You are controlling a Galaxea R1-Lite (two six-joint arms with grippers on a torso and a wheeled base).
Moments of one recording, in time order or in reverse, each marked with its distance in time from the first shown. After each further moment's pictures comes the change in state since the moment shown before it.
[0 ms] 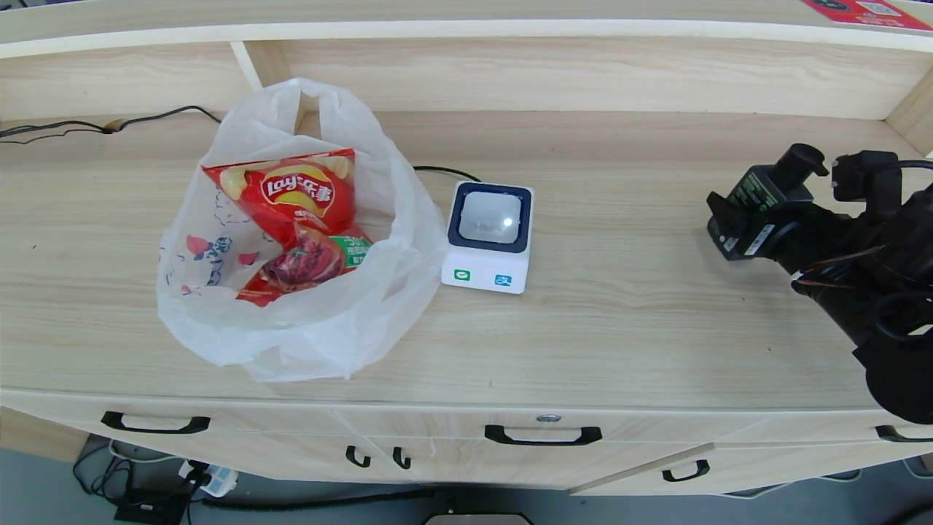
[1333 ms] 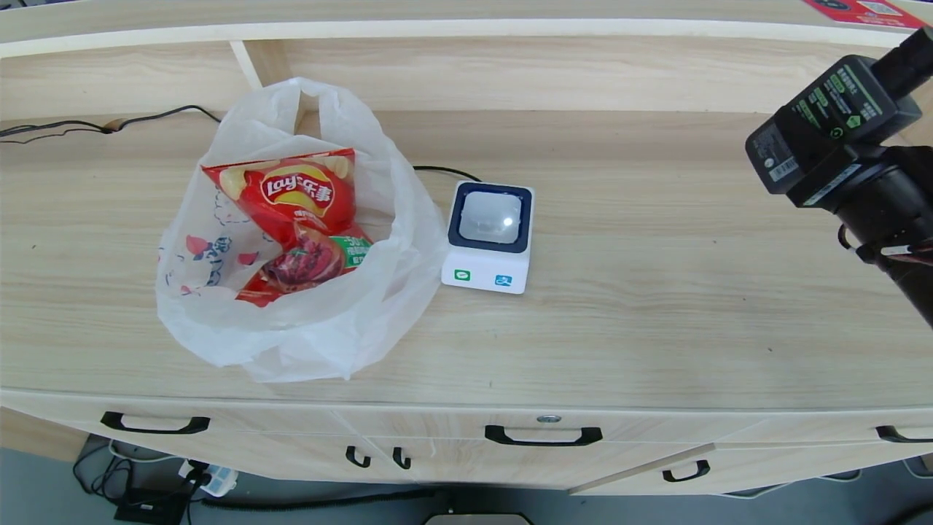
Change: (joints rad) left arm 0.000 0.000 0.000 0.001 0.000 0.000; right arm 0.170 -0.285 0.065 -0.033 0.009 0.044
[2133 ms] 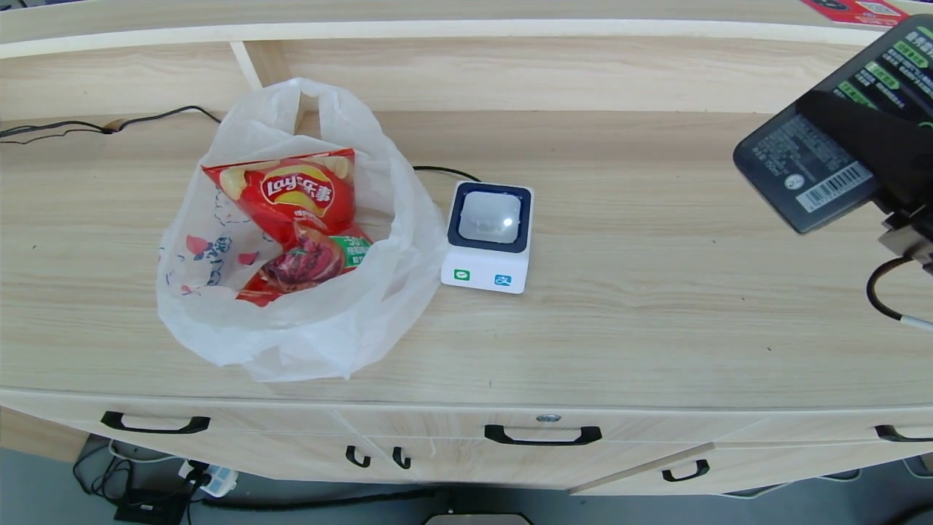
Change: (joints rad) left arm -0.001 0.000 0.000 0.002 0.000 0.001; right arm 0.369 -0.316 0.071 0.324 0.007 0.338
